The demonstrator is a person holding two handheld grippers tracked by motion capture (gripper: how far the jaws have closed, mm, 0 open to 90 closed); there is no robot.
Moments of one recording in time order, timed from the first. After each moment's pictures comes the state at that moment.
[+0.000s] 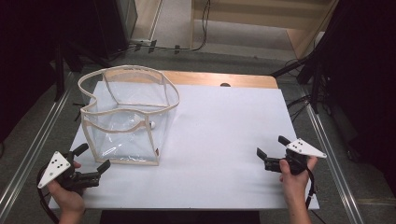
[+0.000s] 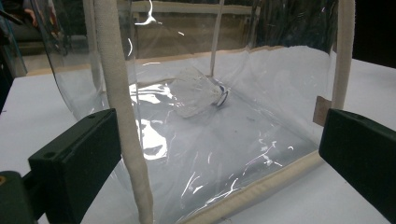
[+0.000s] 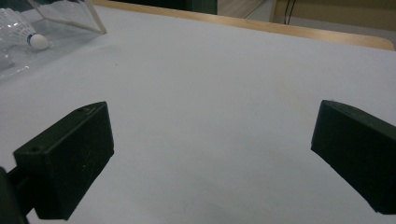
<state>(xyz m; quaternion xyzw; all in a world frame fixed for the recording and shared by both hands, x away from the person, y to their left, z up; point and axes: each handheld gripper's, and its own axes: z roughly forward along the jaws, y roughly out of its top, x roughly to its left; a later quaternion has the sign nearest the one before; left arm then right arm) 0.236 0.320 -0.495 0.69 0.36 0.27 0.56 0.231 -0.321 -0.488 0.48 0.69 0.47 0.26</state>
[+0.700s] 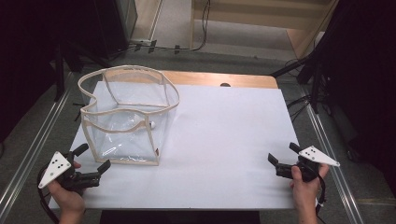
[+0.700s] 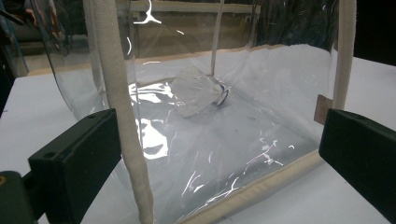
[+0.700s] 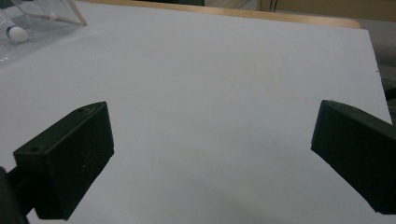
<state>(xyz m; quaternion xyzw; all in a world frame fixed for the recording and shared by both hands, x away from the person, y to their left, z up) 0.236 0.319 -0.495 0.70 0.36 0.27 0.56 0.213 -0.353 -0.501 0.50 0.68 0.46 0.27</state>
